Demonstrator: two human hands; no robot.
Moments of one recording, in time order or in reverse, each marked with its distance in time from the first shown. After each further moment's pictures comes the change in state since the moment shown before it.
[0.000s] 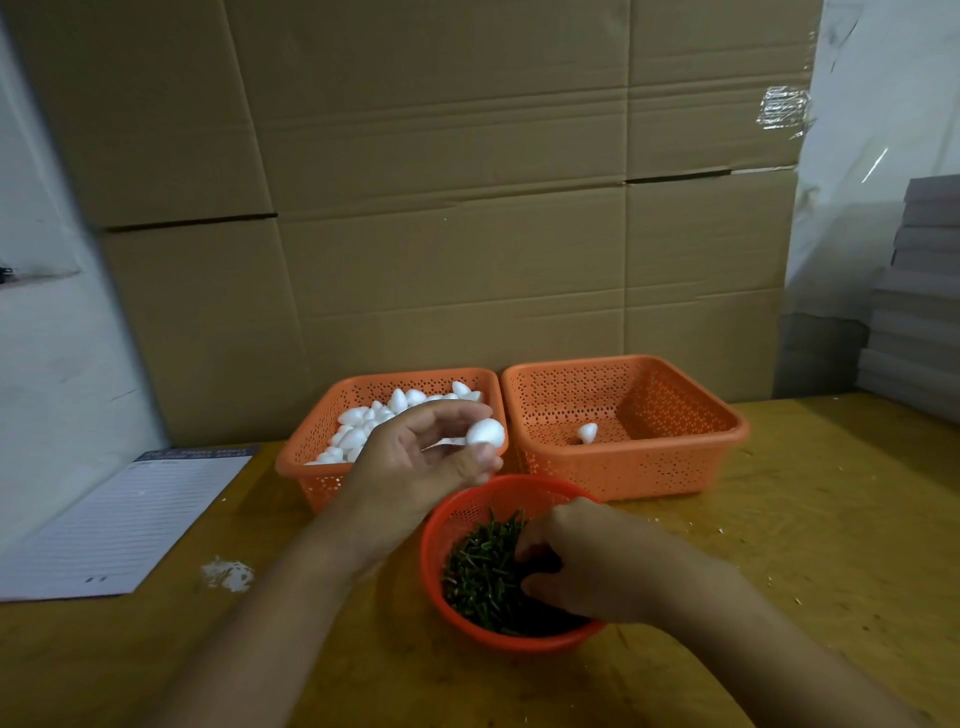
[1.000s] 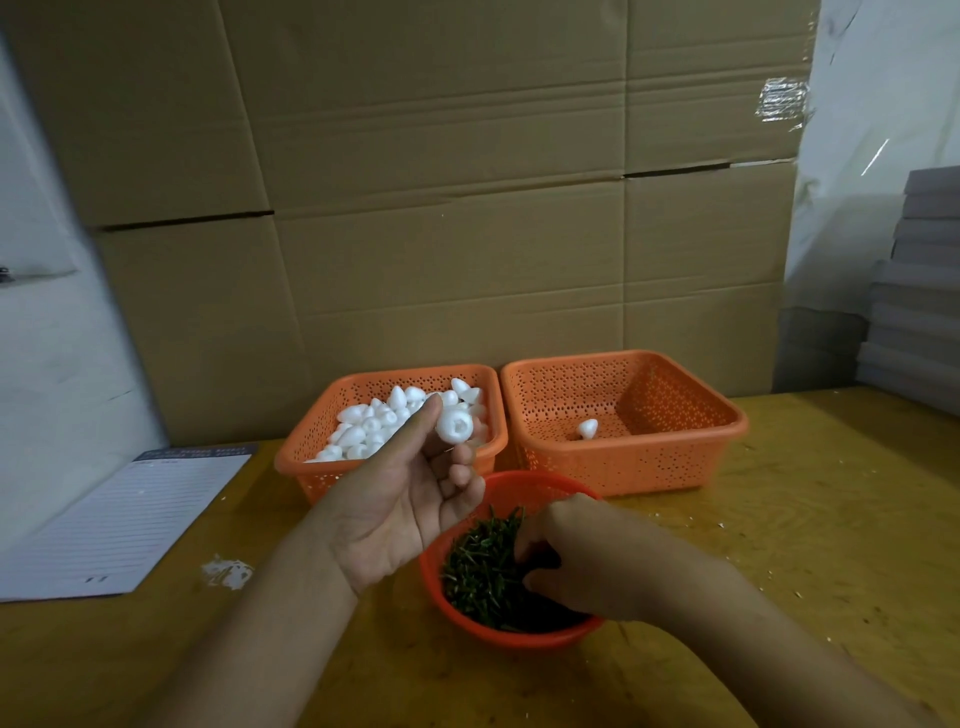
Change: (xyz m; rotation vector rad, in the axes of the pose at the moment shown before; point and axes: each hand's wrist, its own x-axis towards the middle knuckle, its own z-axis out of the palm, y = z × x) left_hand 0.008 -0.005 -0.004 -0.673 -0.038 -0.452; right_hand 0.000 -0.003 0.001 0.027 -0.008 0.010
